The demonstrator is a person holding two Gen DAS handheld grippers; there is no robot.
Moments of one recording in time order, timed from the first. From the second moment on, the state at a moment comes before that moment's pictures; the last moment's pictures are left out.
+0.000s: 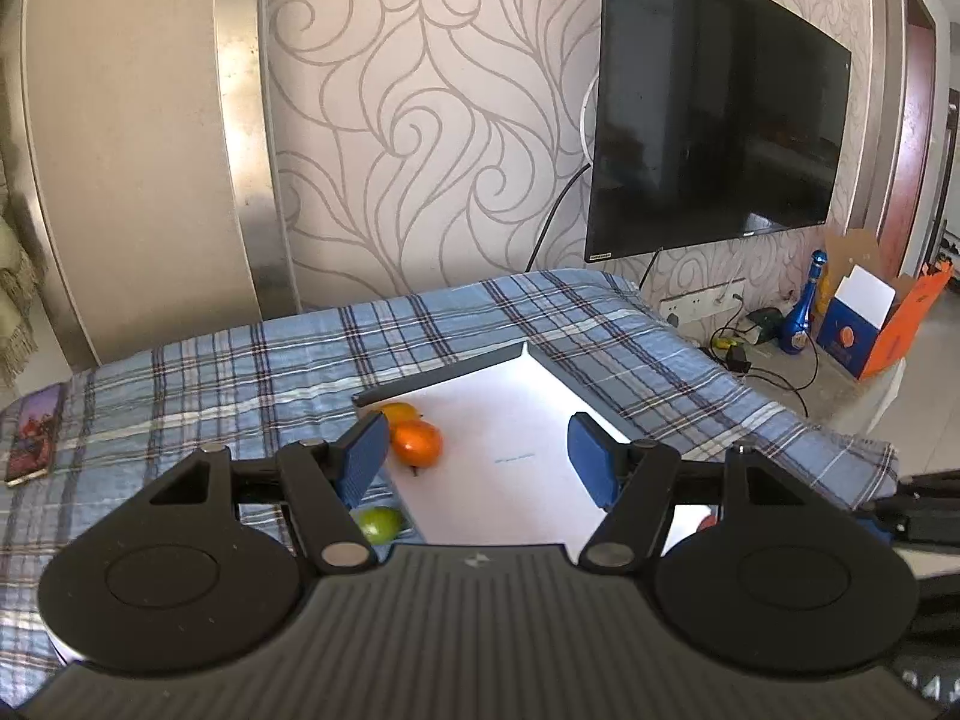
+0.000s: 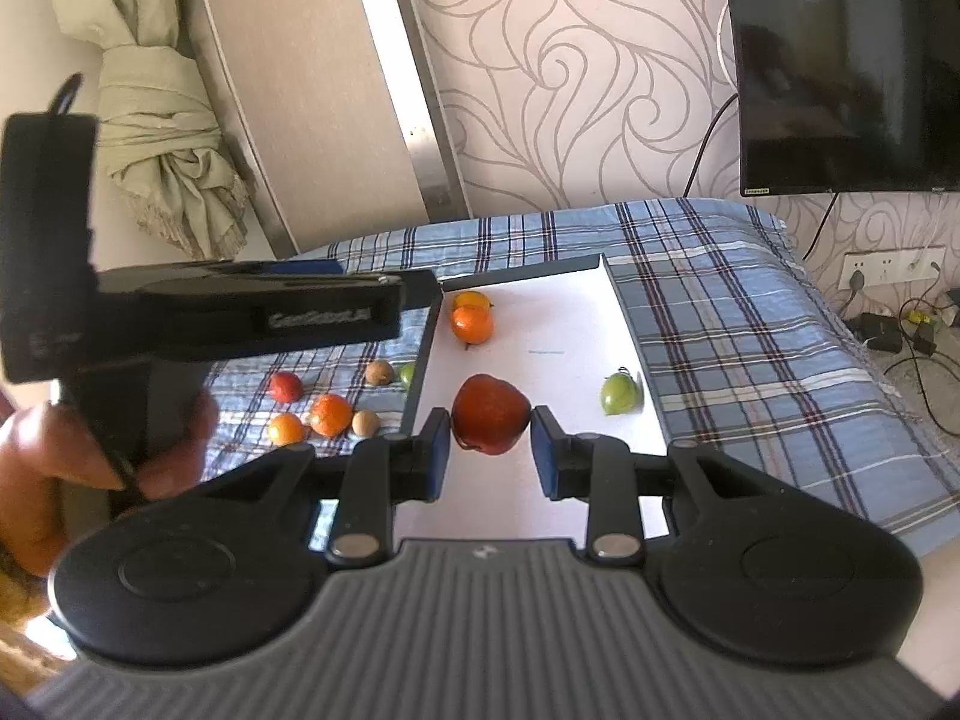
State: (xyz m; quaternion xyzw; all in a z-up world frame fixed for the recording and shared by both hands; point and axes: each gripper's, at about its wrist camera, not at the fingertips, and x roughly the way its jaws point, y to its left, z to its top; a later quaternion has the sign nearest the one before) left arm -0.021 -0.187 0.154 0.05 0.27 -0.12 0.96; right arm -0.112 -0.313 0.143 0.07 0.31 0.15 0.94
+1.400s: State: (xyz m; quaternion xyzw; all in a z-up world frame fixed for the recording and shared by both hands) left arm -0.057 -0.108 0.137 0.06 0.27 -0.11 0.95; right arm -0.058 -0.294 0.108 0.06 0.35 0.08 0.93
